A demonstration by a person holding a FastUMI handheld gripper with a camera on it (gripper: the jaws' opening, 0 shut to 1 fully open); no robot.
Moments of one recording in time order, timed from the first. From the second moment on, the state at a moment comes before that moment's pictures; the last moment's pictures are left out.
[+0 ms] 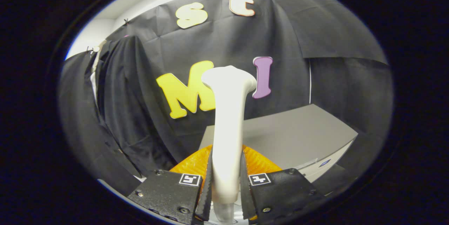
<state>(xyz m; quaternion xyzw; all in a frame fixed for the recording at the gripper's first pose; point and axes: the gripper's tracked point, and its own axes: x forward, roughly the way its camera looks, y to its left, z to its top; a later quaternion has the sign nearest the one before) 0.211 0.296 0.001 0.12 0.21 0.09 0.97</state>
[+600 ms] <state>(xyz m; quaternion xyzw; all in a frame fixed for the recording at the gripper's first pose) 0.164 0.420 0.093 0.12 0.05 0.18 0.97</state>
